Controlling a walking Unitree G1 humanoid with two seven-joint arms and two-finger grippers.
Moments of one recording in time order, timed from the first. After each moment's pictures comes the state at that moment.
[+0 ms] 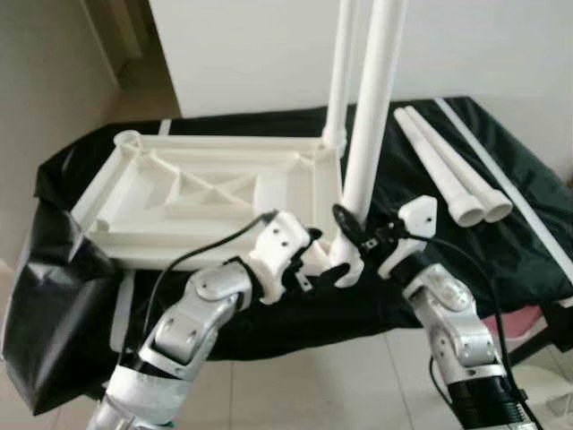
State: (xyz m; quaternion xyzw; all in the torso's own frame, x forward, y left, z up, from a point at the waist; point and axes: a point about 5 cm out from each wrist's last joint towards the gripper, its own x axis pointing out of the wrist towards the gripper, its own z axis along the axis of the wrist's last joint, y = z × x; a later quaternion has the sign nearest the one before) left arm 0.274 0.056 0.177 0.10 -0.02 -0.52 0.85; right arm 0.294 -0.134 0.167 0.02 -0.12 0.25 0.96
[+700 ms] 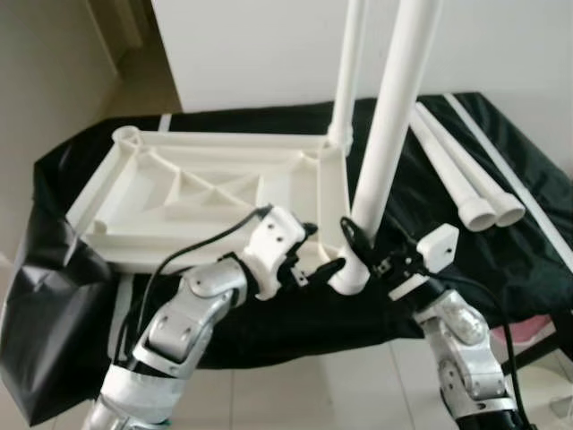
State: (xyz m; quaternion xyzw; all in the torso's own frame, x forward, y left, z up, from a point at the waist) left arm 0.275 0.060 0.183 0.11 -0.03 -0.51 0.85; right arm 0.262 -0.141 0.159 -0.01 -0.19 0.28 0.94
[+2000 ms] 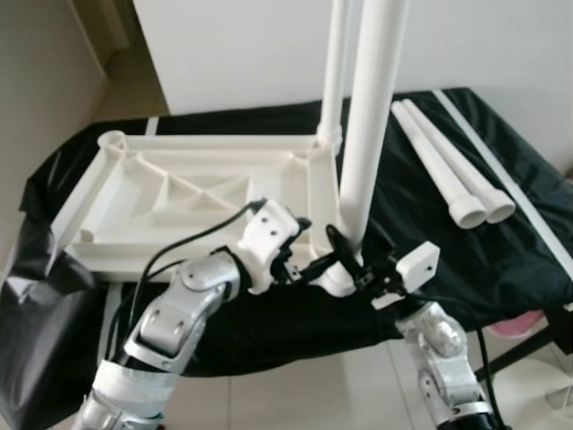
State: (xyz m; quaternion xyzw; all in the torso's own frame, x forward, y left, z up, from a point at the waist) left arm 0.277 0.067 0.190 0.12 -0.03 -0.51 0.85; right arm 0.267 -0.122 0.151 -0.03 -0.21 0.28 0.94
